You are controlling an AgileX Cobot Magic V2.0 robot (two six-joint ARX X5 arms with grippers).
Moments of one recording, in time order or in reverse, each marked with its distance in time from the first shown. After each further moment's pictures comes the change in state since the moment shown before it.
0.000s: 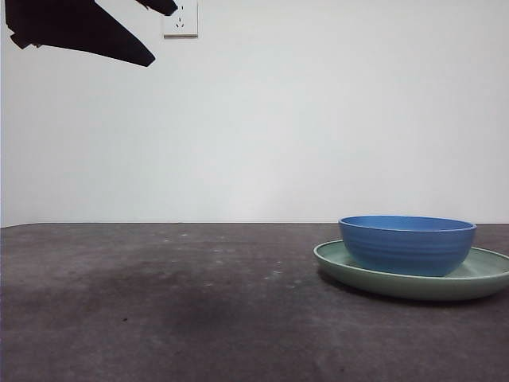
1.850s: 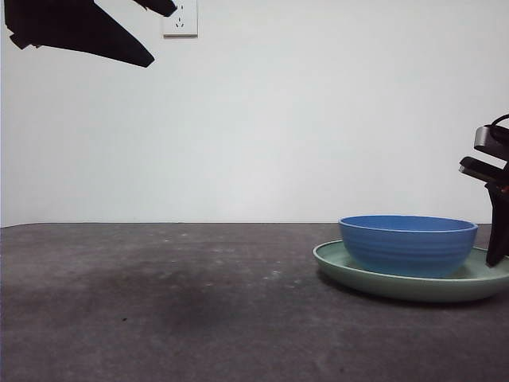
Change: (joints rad) left arm 0.000 0.000 0.000 -0.004 0.000 0.005; right arm -0.059 0.739 0.000 0.480 -0.165 0.021
